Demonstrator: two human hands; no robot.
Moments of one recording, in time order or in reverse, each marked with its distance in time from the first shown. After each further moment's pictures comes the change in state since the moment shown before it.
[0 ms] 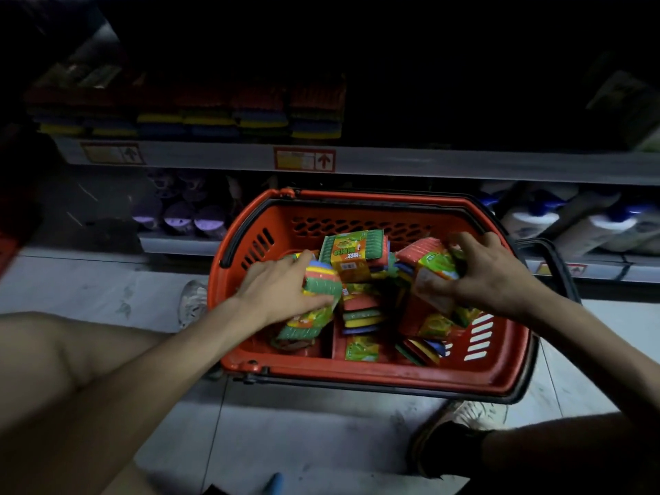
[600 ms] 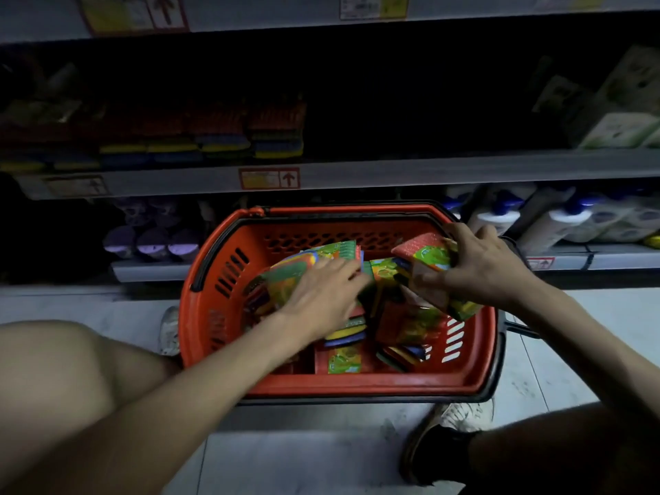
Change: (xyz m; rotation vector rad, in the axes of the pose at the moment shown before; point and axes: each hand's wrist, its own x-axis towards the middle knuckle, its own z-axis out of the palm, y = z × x) left_hand 0.031 0.090 -0.001 -0.034 0.395 0.512; right_hand -0.010 0.014 -0.028 0.043 0.046 0.146
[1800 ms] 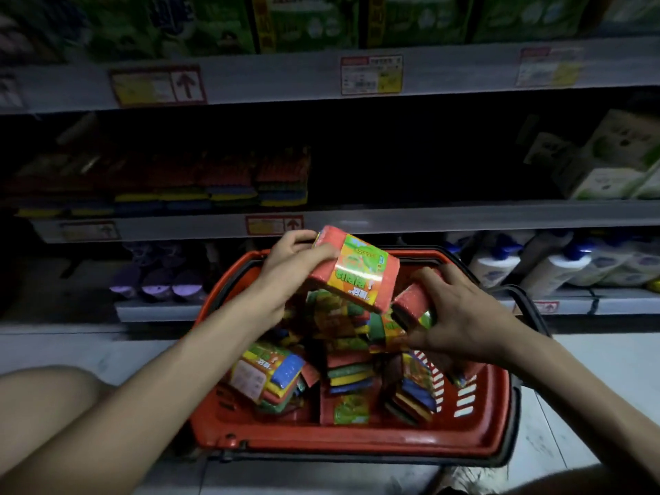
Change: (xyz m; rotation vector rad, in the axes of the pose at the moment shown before) left_hand 0.040 -0.042 -0.095 -1.302 0.233 -0.958; right_hand 0.000 -0.022 -0.008 -0.122 -0.082 -0.243
